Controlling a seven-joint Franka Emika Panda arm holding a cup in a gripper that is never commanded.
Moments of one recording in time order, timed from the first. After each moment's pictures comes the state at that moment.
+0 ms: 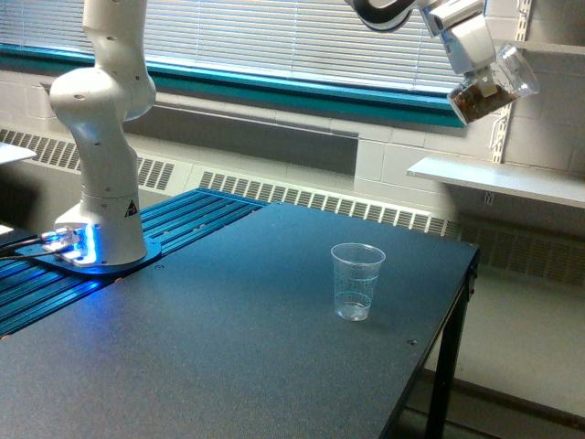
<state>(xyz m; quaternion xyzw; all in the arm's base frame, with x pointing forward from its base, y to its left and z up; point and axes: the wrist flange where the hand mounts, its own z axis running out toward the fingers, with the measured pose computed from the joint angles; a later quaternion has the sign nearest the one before) 0.631 0.140 0.508 -0.94 0.21 -0.27 0.10</state>
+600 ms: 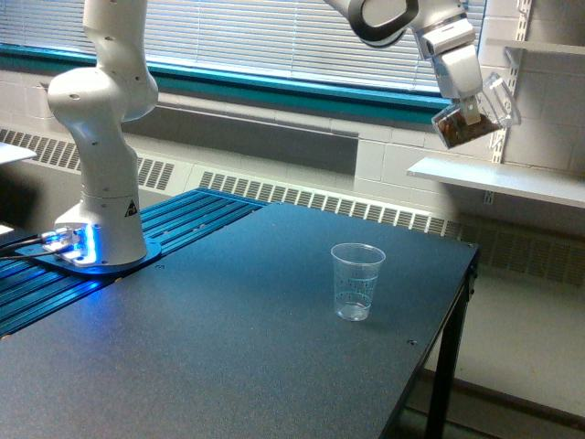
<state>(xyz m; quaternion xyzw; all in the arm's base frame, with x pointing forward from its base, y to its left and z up) 0.625 0.127 0.464 -0.95 0.20 -0.22 0.07</state>
